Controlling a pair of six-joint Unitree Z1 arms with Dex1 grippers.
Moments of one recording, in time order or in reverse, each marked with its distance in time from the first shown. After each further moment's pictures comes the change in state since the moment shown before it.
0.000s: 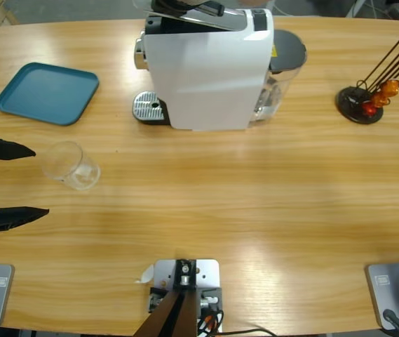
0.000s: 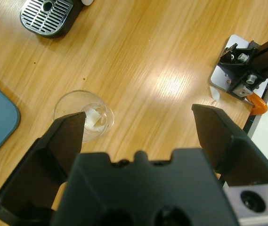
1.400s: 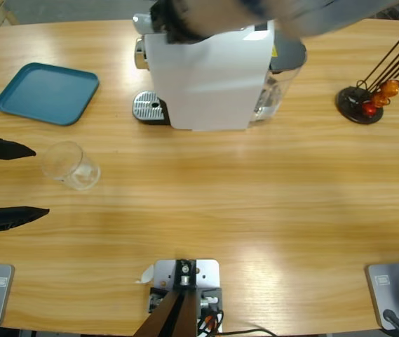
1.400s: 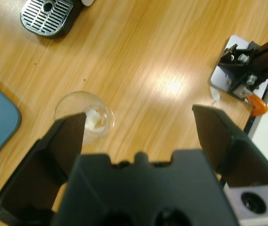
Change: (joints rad) arm 0 -0.001 0.001 -0.001 -0.001 0.000 0.000; arm 1 -0.041 -0.102 0.155 -0.052 0.172 -0.249
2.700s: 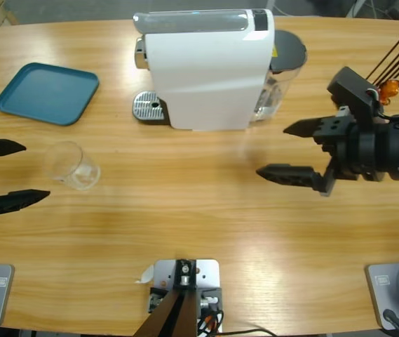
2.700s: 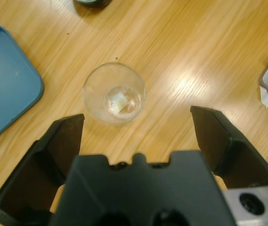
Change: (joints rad) arm 0 0.076 -0.033 0.165 -0.151 0.108 -0.023; arm 1 -0.221 -0.540 0.816 -0.171 0.533 -0.585
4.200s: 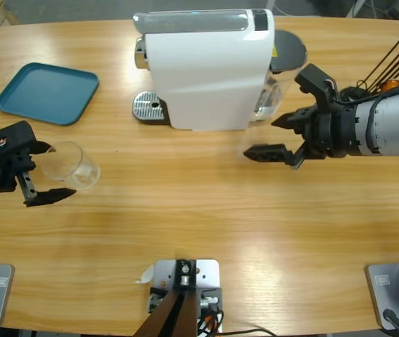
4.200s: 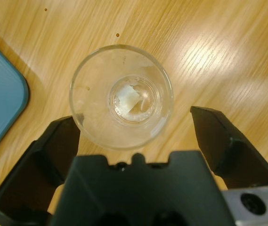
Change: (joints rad) arm 0 -0.003 0.247 0.056 -0.155 0.058 0.136; arm 1 -0.103 0.170 0.010 -0.126 0.037 0.005
